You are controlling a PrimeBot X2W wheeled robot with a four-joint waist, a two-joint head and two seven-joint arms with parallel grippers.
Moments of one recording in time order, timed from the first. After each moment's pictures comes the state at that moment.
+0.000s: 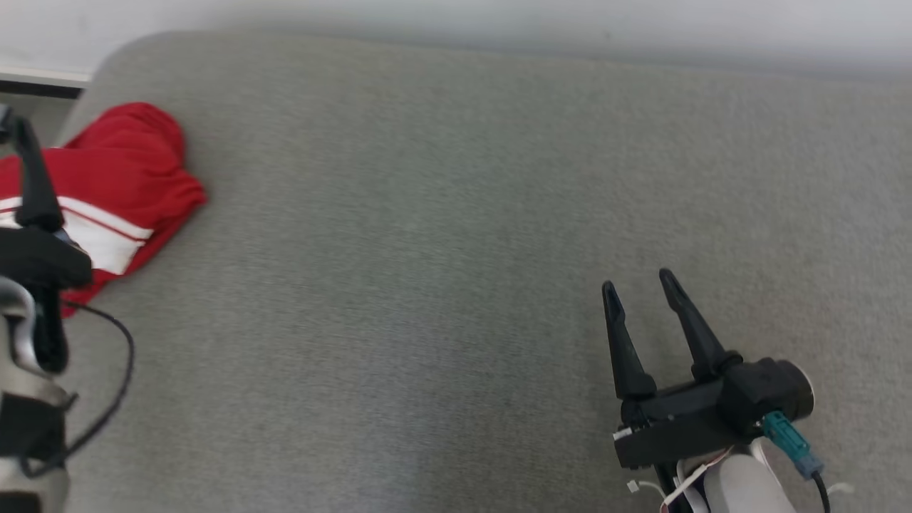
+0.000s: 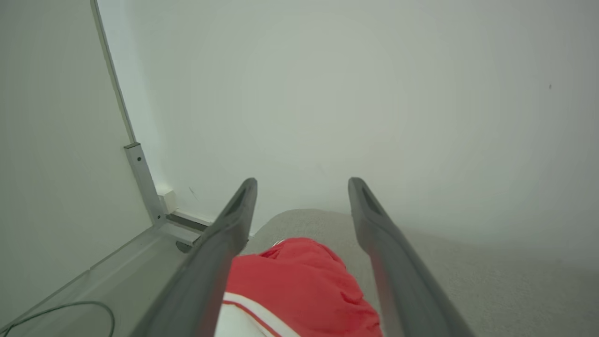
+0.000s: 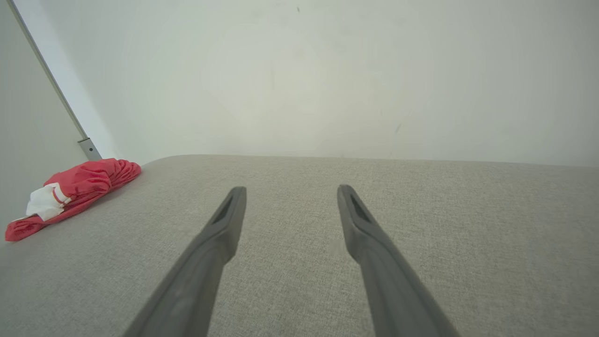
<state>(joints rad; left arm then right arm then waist) -0.76 0.32 0.14 0.69 -0.33 -0.13 -0.24 -0.20 -0.05 0.11 0.15 0.08 0.13 -0.26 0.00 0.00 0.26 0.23</state>
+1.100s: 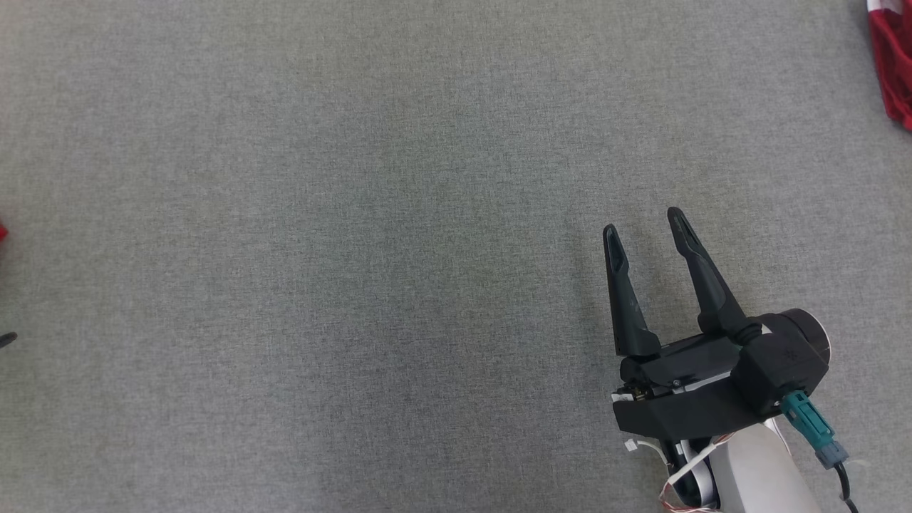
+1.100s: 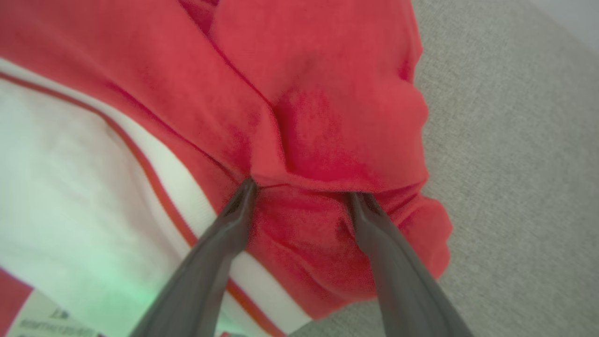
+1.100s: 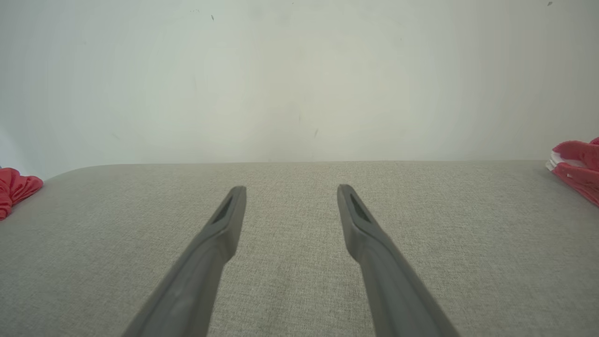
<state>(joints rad) -1.05 0.51 0.17 1.25 -0.53 -0.05 0.37 -0.26 -0.05 0.13 0.01 0.06 0.13 -0.26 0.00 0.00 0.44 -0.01</state>
